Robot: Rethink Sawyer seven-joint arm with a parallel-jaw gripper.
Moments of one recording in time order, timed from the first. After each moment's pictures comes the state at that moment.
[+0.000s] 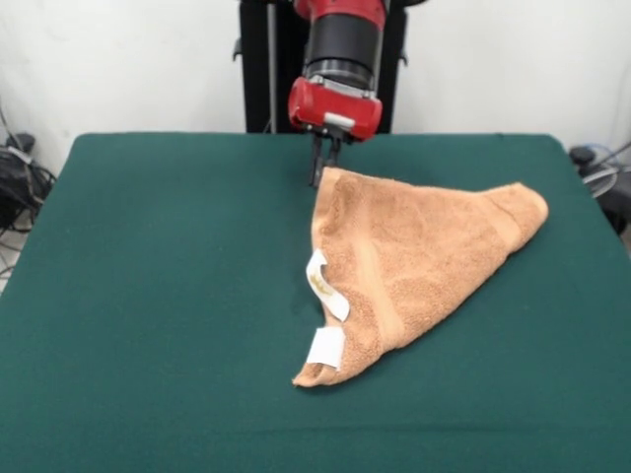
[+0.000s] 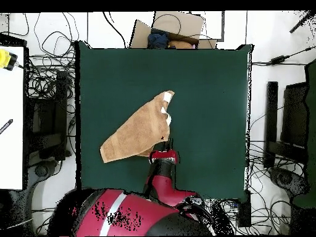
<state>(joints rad) -0.12 -0.36 -0.30 2.10 -0.26 -1.07 1.58</state>
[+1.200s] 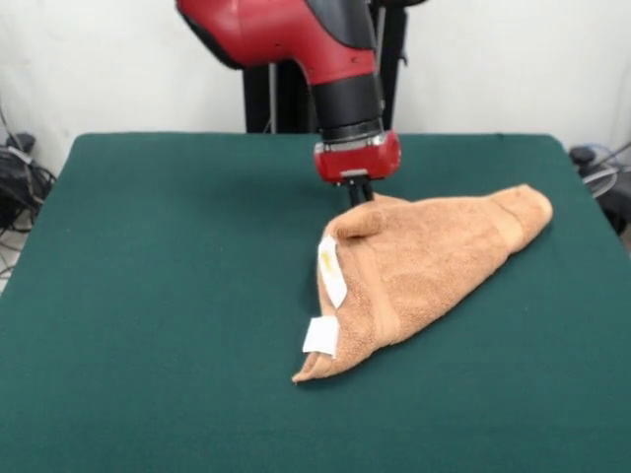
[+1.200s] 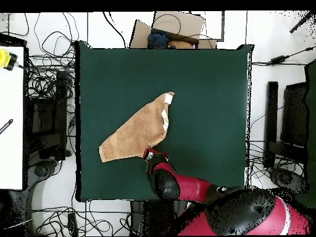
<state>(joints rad) -0.68 -0.30 0.28 2.13 -0.35 -0.49 1.85</state>
